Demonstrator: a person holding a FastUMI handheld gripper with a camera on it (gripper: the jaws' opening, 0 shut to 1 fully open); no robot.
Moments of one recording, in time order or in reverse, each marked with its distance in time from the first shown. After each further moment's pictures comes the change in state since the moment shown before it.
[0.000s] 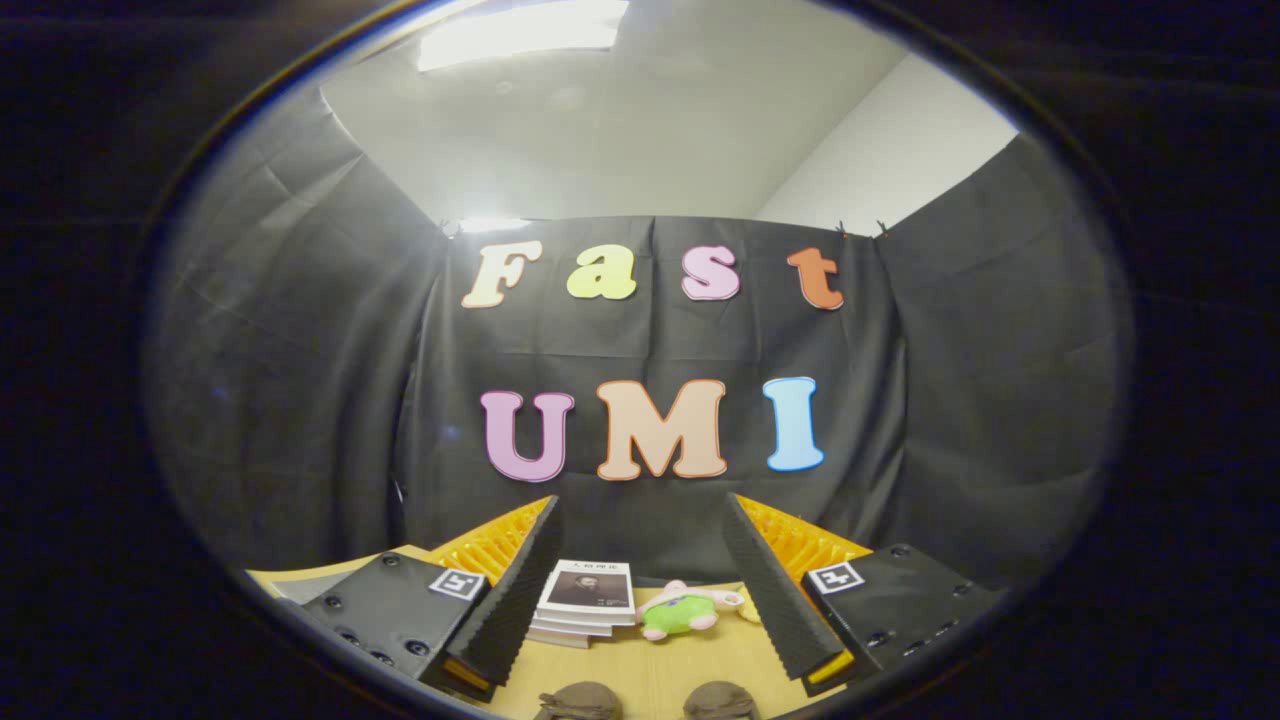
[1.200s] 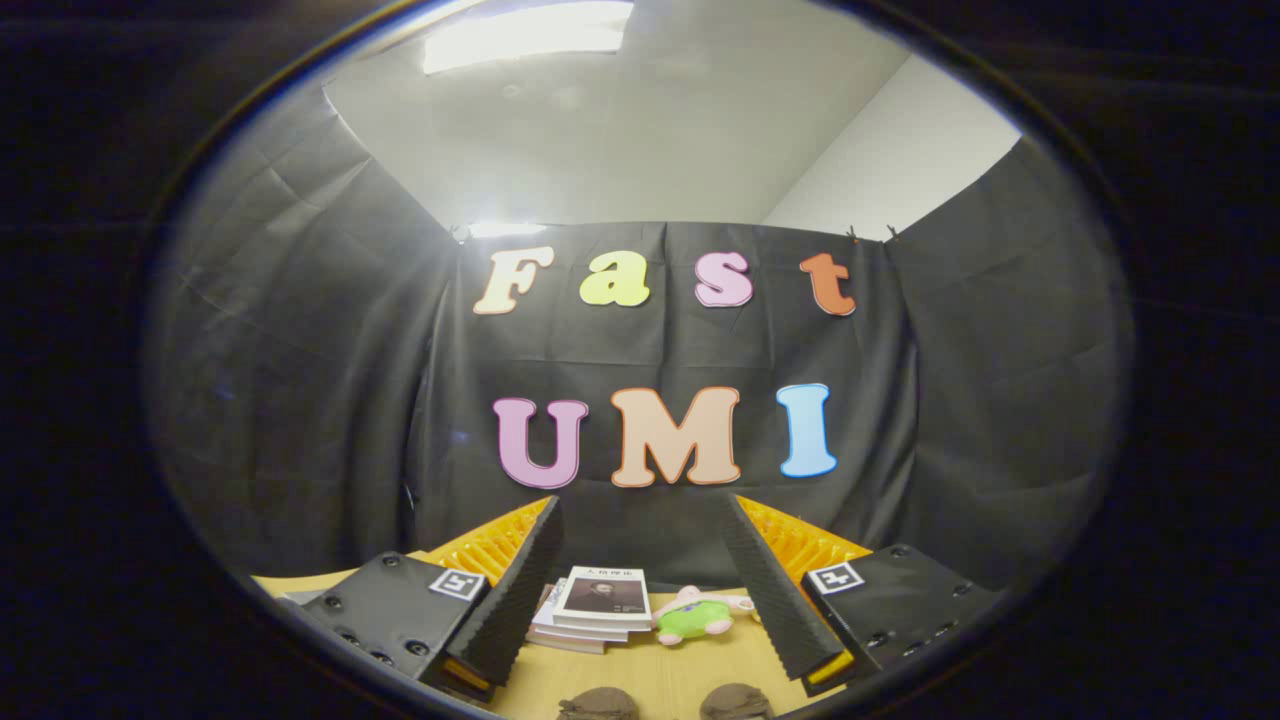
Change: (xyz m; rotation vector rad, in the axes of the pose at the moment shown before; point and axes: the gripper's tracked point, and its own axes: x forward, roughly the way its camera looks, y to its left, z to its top) arm -0.001 0.023 0.004 0.009 0.007 0.023
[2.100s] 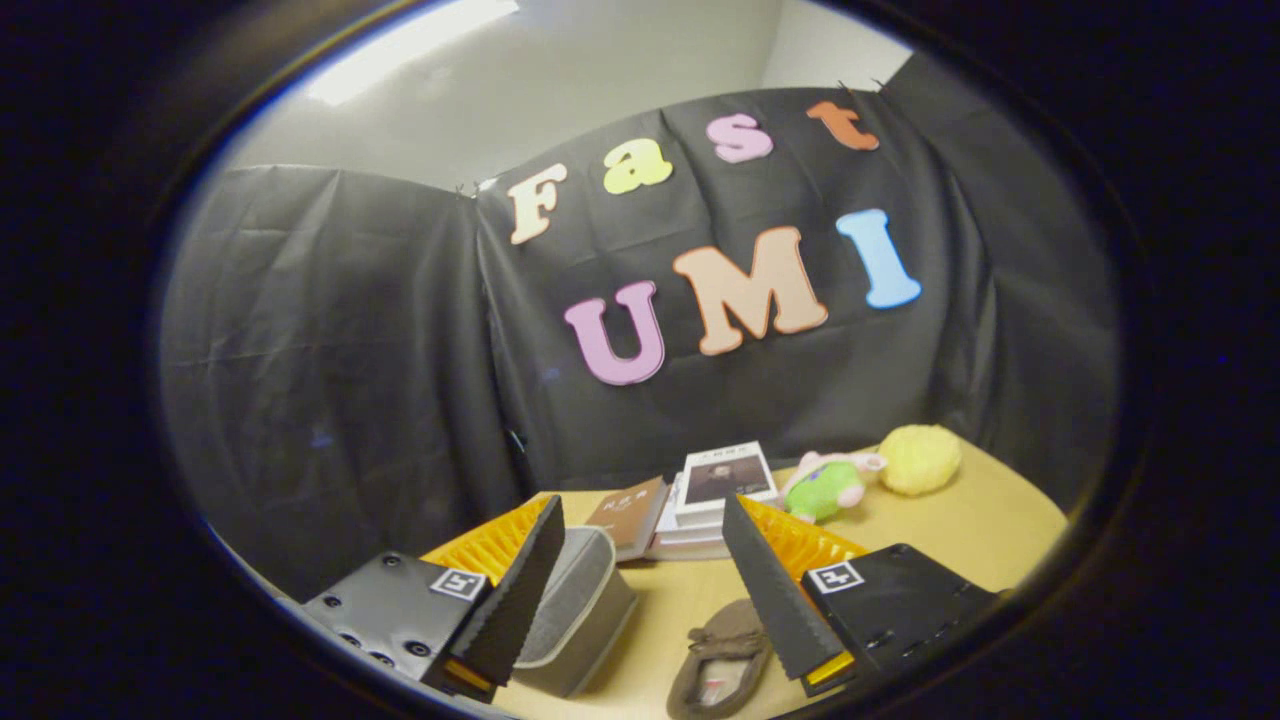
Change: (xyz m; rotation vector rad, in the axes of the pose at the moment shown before) arm -0.037 0.067 -0.137 0.352 0.404 0.251
